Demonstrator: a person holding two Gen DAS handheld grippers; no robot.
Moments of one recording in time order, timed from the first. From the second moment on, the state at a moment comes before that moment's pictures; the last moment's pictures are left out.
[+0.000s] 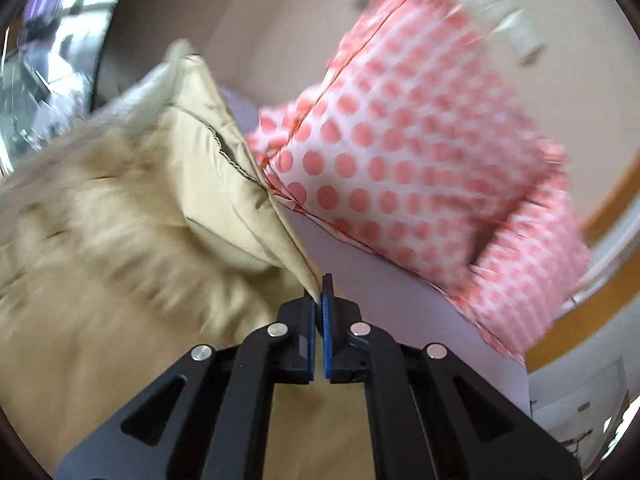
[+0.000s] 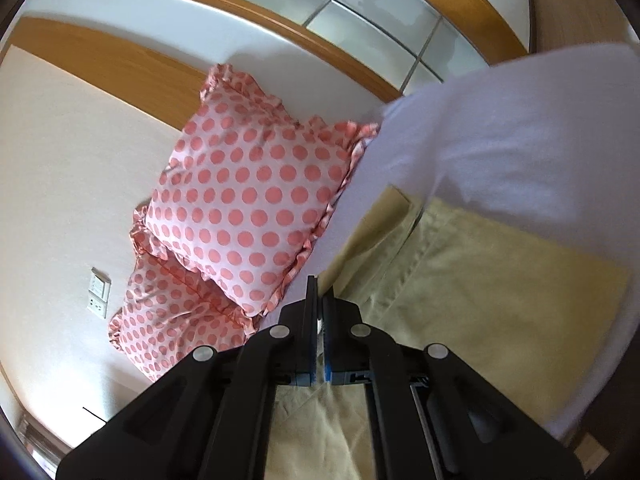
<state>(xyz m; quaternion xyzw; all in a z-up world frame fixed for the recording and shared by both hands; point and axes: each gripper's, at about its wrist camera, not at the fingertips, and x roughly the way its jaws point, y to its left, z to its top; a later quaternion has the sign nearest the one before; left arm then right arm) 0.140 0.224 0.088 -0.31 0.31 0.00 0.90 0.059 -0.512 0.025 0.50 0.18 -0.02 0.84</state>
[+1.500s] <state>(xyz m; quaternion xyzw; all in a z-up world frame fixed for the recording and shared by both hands) -0.057 0.228 0.007 -0.31 0.30 -0.04 0.90 -0.017 -0.539 -0.012 0.45 0.23 -0.20 0.84</state>
